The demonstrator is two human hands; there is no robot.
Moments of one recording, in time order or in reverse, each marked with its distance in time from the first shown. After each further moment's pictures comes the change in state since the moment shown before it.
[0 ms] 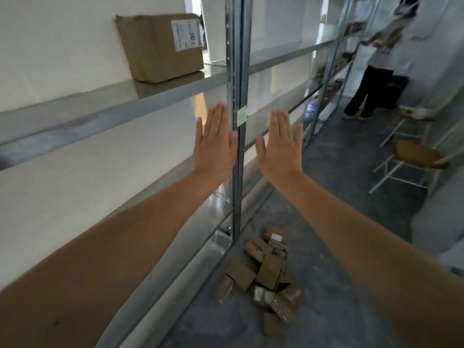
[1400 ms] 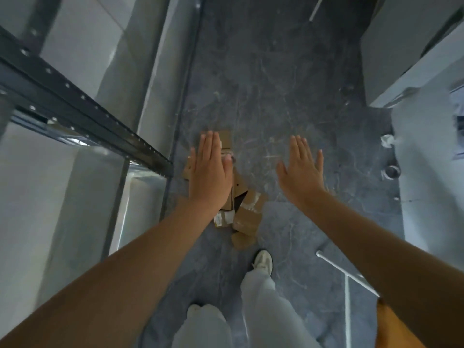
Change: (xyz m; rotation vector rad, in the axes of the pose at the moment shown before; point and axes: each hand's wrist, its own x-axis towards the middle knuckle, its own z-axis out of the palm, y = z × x) left_hand -0.084 0.144 0.482 -0.215 -0.801 0.115; right_hand -0.165 0.386 0.288 -0.070 -0.690 0.726
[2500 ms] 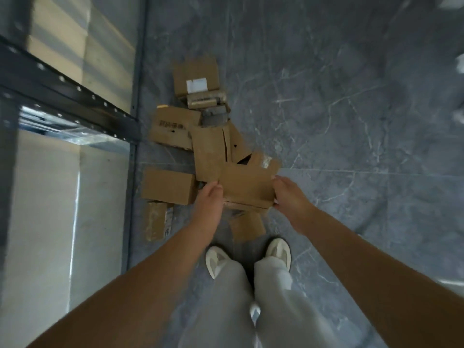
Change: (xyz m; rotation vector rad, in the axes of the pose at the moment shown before) left_hand -0.037 -0.139 0.333 -0.777 -0.373 -0.779; right_hand 0.046 0.058 0.358 1.047 -0.501 0.628
